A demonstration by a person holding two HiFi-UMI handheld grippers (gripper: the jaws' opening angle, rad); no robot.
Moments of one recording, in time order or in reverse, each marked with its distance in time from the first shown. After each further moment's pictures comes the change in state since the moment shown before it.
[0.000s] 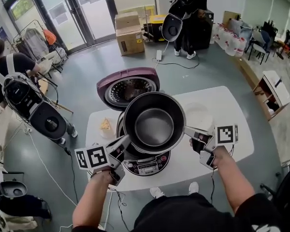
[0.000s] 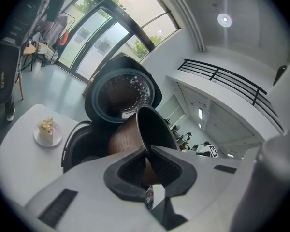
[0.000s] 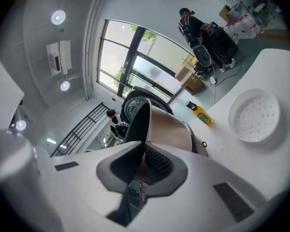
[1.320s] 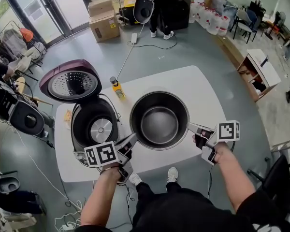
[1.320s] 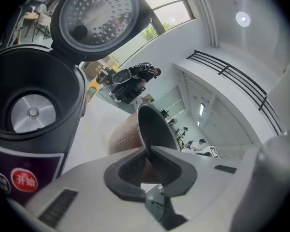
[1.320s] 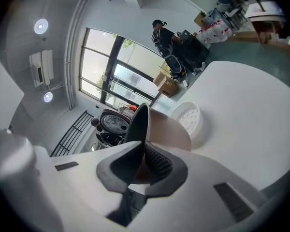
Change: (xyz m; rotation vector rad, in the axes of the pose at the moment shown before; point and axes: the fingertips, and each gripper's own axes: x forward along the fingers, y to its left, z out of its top) left arm 0.198 -0.107 -0.159 -0.144 0.136 -0.037; right arm -0.223 -0.157 0.020 0.100 -0.036 -0.145
